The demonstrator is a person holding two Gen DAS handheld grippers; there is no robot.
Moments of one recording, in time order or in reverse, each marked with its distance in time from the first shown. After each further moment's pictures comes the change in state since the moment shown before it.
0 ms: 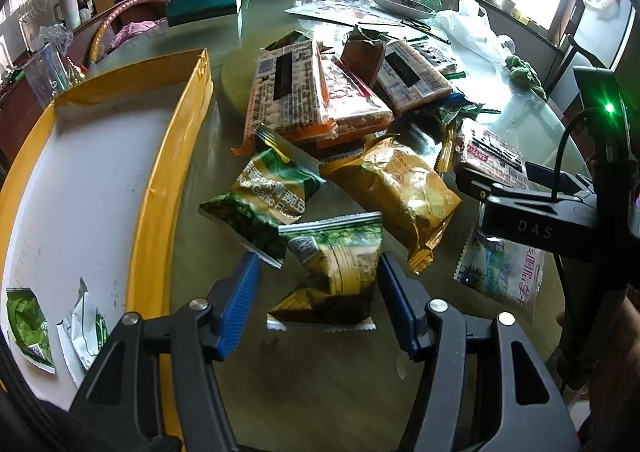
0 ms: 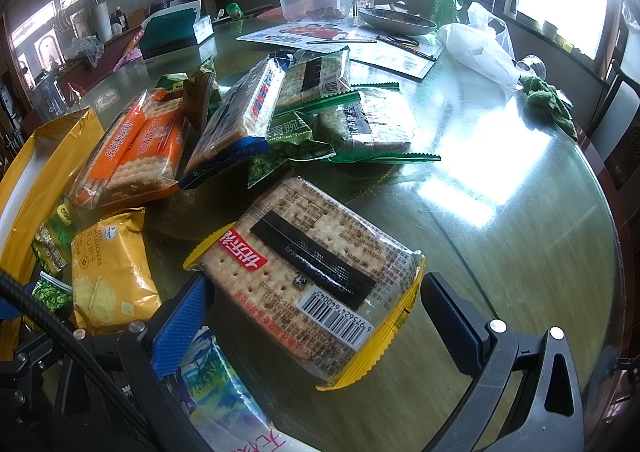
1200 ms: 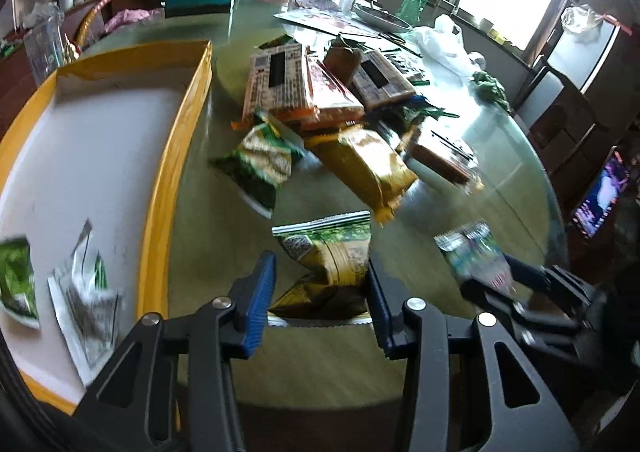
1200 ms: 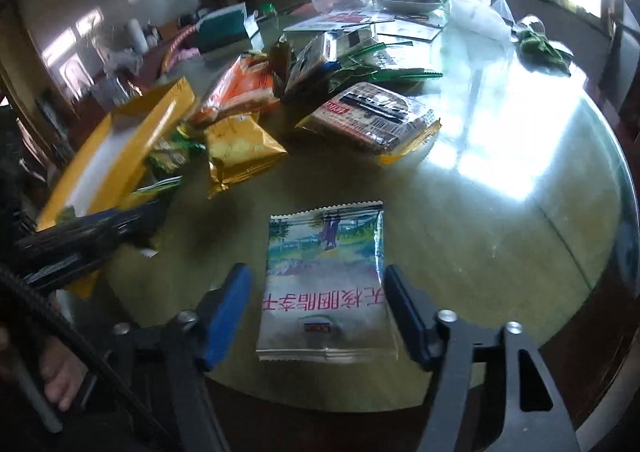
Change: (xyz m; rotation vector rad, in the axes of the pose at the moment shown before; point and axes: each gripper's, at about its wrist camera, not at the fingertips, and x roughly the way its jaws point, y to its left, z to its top) left arm -0.034 0.014 -0.029 -0.055 -0.024 -0.150; right arm -0.078 0.028 -0.086 0.068 0.029 0.176
